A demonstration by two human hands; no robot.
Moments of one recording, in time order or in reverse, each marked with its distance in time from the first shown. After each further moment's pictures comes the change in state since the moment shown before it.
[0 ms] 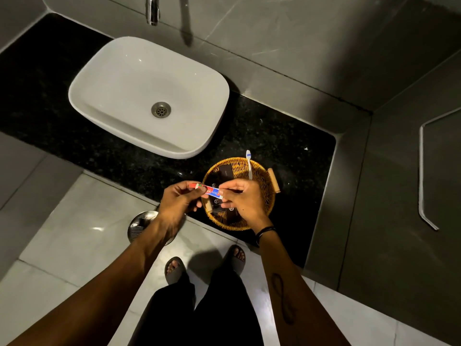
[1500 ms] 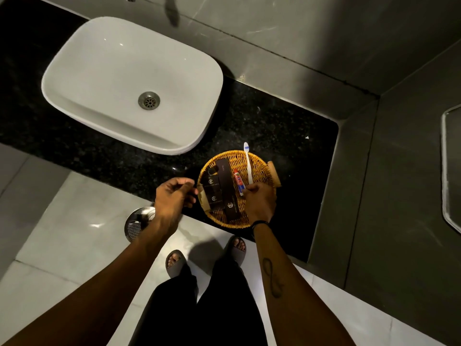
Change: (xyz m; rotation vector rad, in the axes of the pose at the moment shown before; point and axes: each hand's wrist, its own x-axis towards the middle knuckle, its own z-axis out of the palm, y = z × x) left_hand 0.029 -0.015 -0.002 0.141 0.164 -0.040; right_hand 0.039 0.074 -0.010 -0.346 0.511 0.142
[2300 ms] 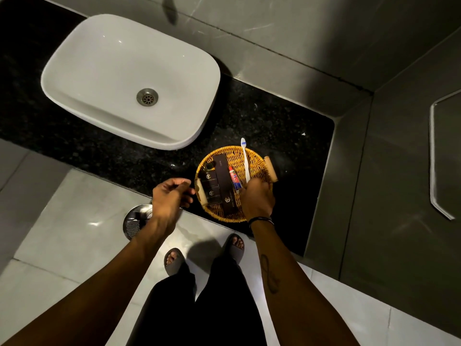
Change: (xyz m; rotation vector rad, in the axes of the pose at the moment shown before) left_hand -0.015 -0.009 -0.001 -0.023 0.038 -0.038; right_hand -0.014 -0.009 -0.018 -0.557 -0.009 -0.210
